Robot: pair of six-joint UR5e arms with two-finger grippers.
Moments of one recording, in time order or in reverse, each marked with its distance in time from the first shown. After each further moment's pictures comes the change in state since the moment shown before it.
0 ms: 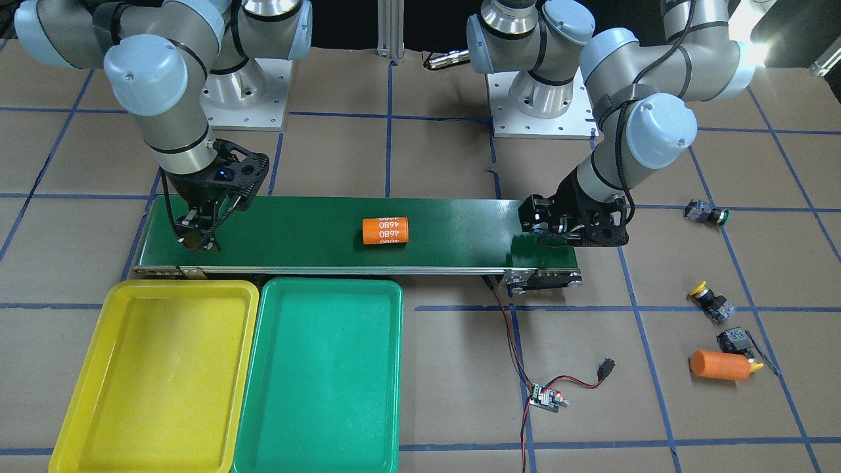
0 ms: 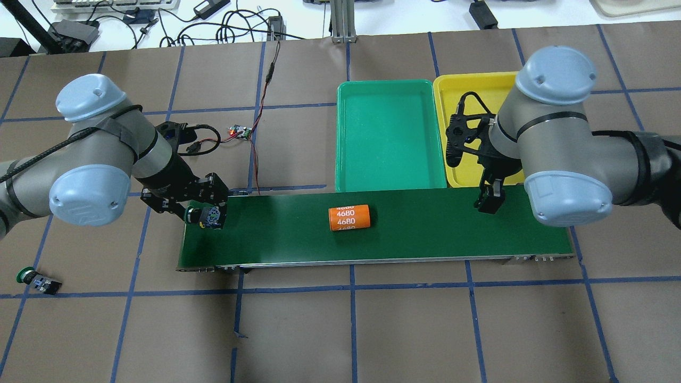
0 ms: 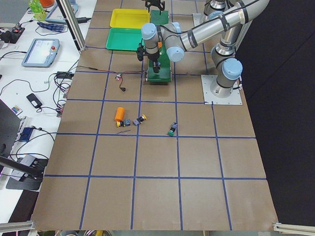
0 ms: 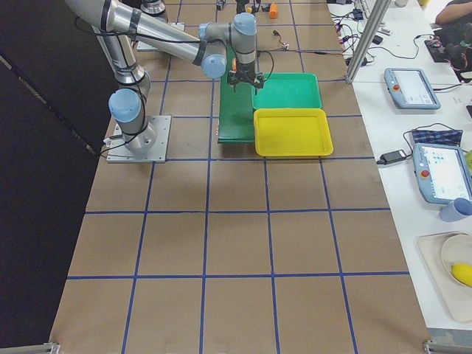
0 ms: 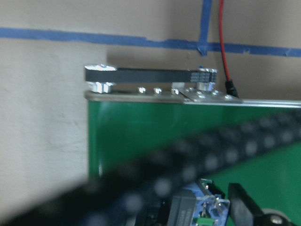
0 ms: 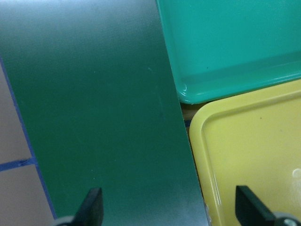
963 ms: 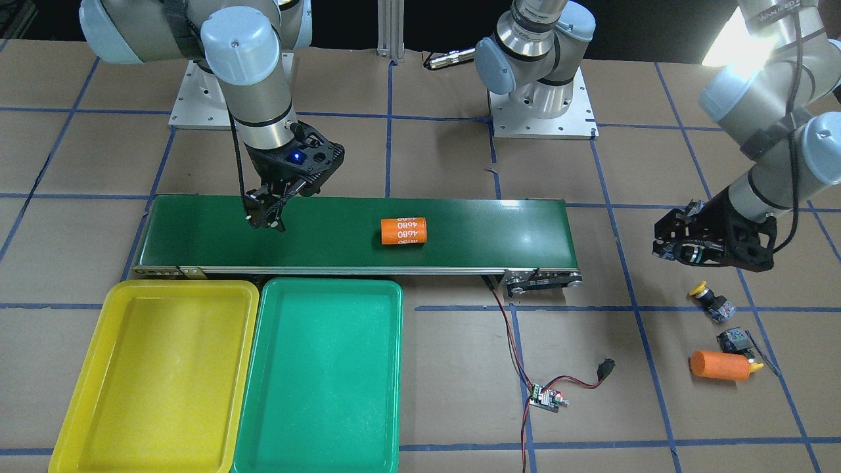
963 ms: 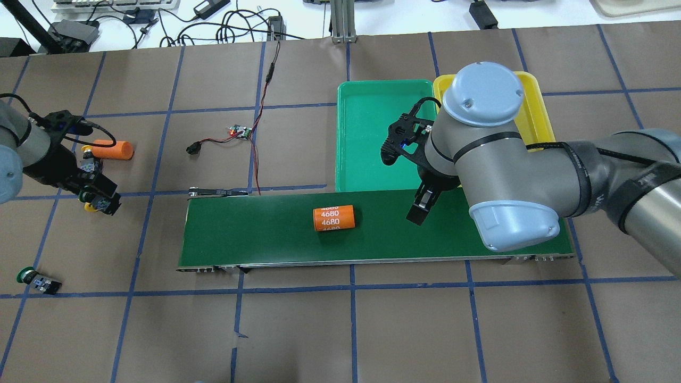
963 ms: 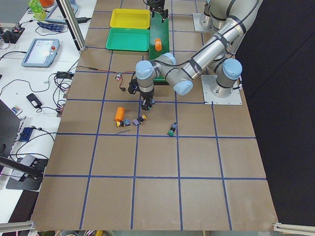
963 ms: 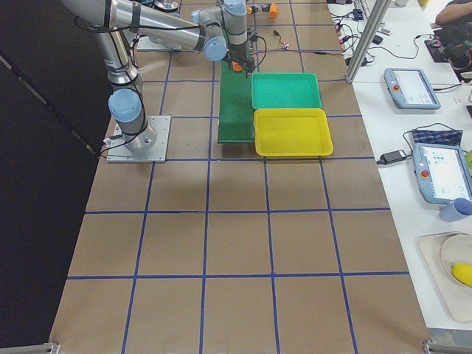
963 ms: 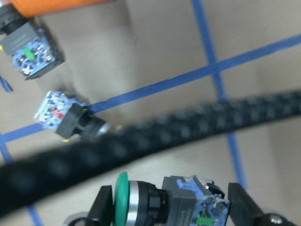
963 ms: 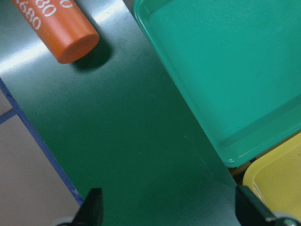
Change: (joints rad) left arm 0.360 -0.086 0.106 0.072 0.076 0.626; right arm 0.240 -0.002 -0.035 -0.002 0.035 0.508
